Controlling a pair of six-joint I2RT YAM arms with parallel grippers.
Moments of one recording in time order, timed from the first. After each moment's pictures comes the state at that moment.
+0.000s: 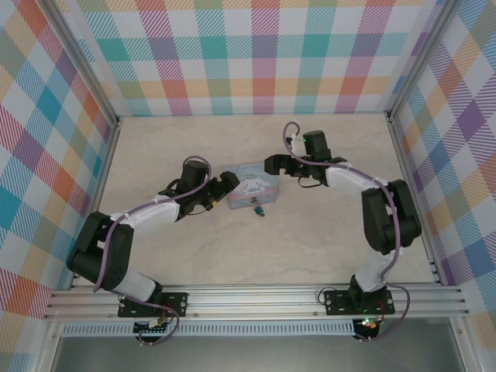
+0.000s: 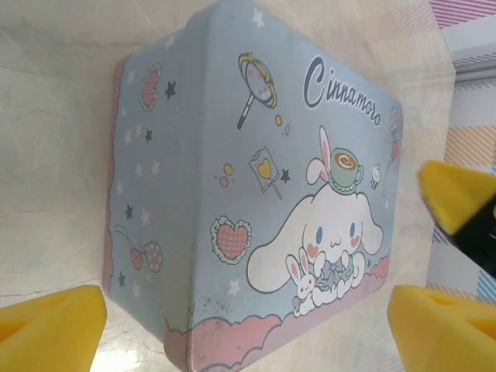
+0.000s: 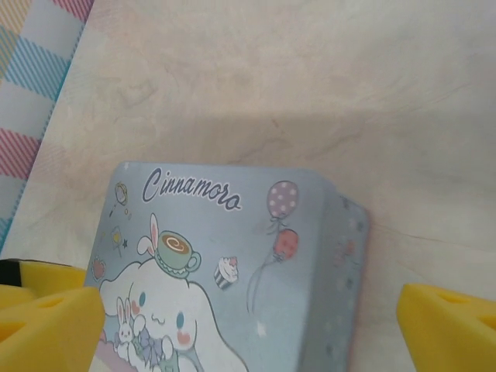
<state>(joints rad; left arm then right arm) -0.44 1.49 0.79 -0.01 0.26 -1.00 0.34 1.74 1.13 -0.12 -0.52 0.34</state>
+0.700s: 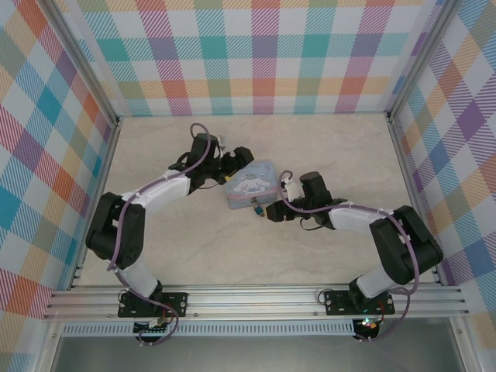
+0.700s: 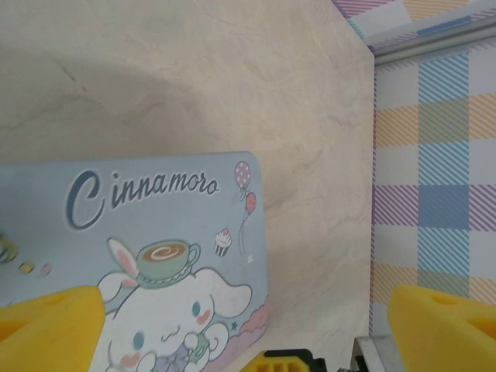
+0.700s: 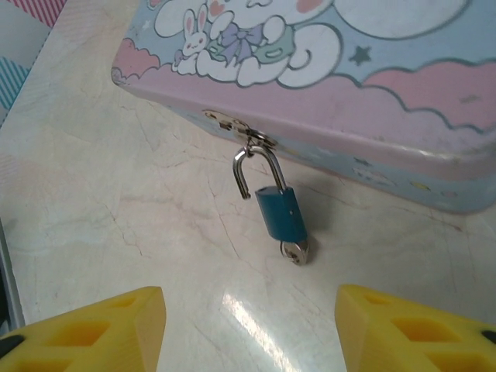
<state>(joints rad) -0.45 1.71 1.16 -0.08 0.40 -0.92 0.51 1.53 0.65 0.13 -0.58 0.25</state>
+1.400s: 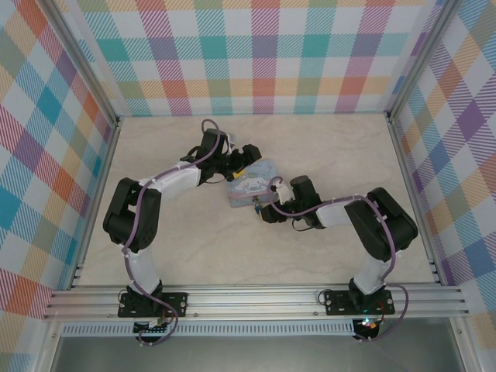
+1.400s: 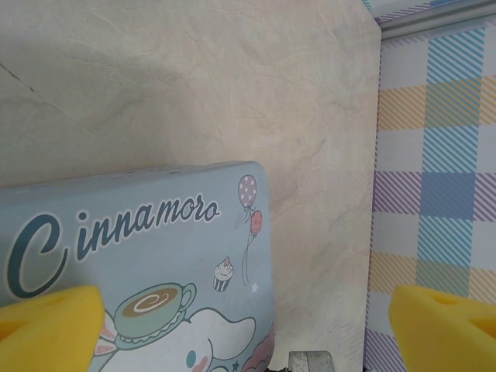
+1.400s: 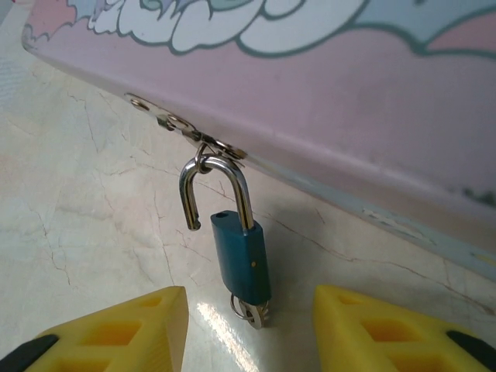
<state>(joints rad) -0.45 1.86 1.28 -0.08 0.47 -0.92 0.54 1.75 0.66 0.34 -0.54 0.21</state>
